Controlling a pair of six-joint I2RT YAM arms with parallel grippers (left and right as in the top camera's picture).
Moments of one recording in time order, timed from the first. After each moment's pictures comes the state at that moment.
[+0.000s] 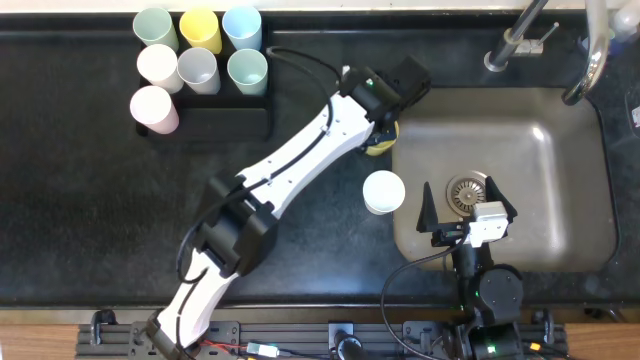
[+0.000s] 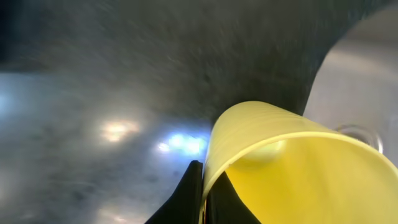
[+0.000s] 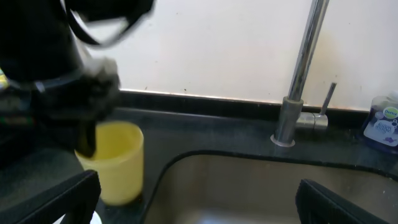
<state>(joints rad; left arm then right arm) -0.78 2.29 2.17 -1.24 -0.22 -0.97 0.18 0.01 0.02 -0.01 0.07 0.00</state>
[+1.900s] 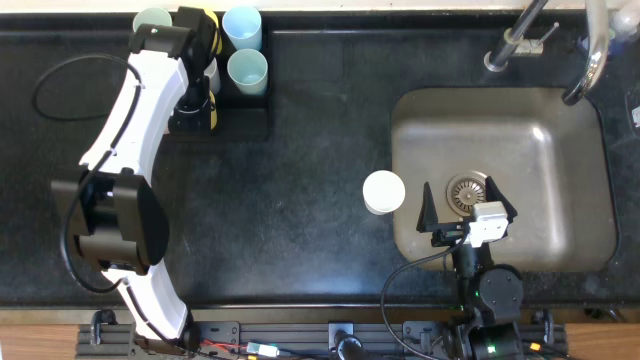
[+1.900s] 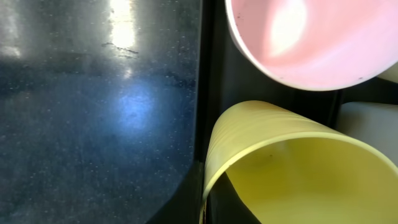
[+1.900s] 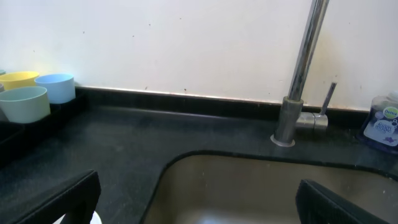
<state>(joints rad) -0.13 2.01 1.77 -1.32 -0.21 -1.78 0.18 0.01 0.02 -0.01 0.07 -0.01</state>
